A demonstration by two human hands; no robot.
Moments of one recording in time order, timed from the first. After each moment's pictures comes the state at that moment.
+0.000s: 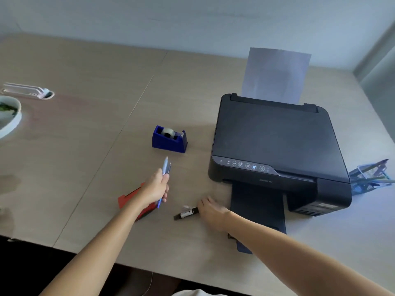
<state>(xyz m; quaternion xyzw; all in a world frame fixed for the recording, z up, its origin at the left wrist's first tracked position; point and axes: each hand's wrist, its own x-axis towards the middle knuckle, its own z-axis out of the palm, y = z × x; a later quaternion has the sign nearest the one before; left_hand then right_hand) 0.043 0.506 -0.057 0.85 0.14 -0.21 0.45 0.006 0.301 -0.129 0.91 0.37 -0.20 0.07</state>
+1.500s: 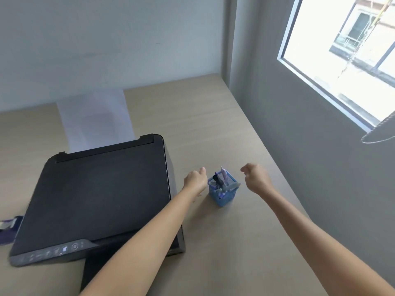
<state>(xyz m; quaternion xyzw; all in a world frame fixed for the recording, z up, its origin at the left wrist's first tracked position) 0.129 -0.094 -0.037 0.87 0.07 -0.31 0.39 0.059 -0.265 -0.049 0.88 -0.32 -0.02 -0.35</state>
